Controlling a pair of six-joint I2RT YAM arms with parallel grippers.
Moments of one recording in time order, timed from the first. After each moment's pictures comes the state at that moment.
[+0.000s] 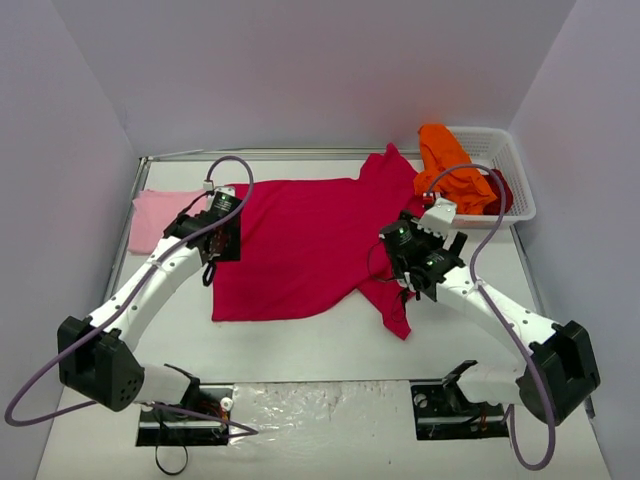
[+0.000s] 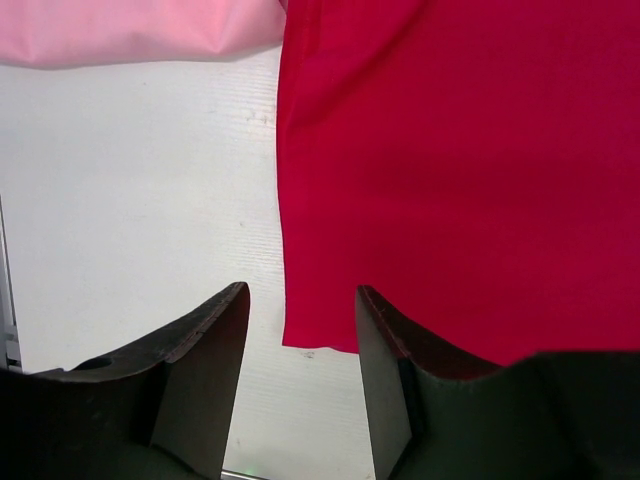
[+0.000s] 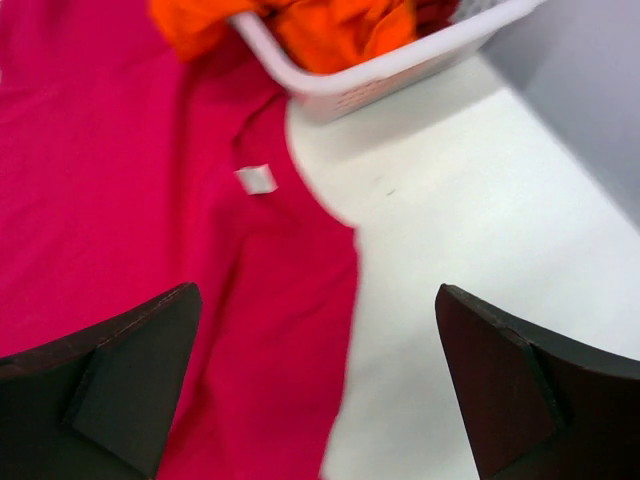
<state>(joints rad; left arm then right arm) -0.42 1.35 1.21 -0.89 -0.40 -0.36 0.63 1.24 0.91 -0.51 0.98 0.73</state>
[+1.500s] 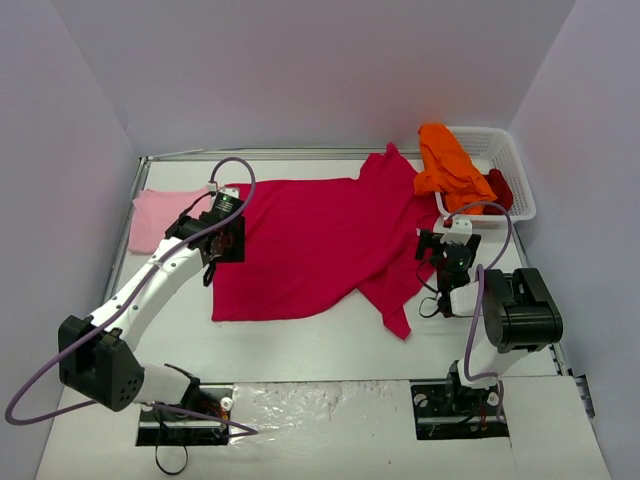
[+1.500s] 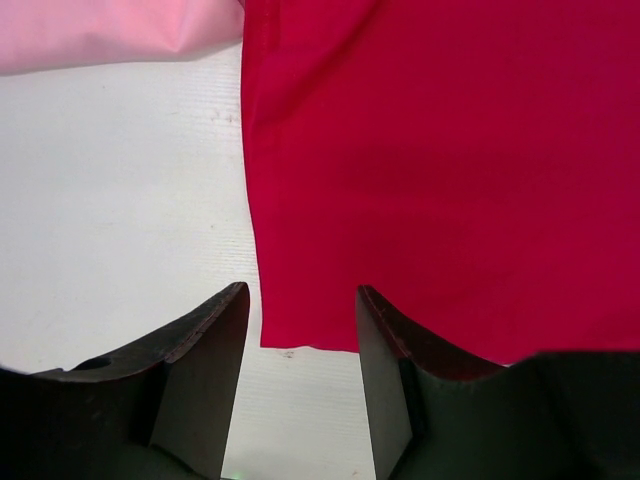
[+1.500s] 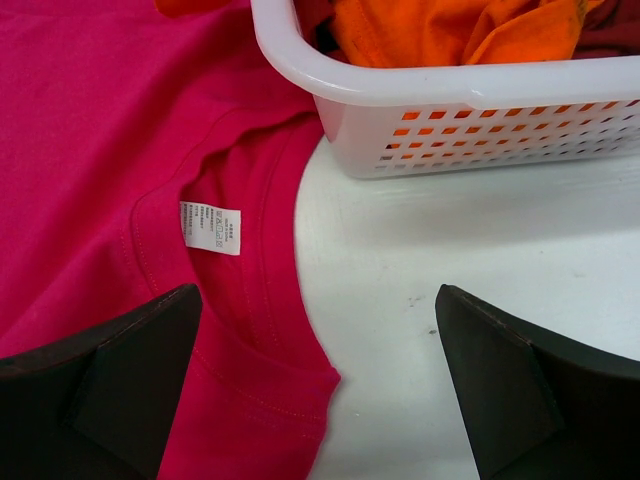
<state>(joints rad) -0.42 1.35 1.20 -0.87 -0.34 -0.36 0.03 1.63 0.32 1.05 0.21 0.01</state>
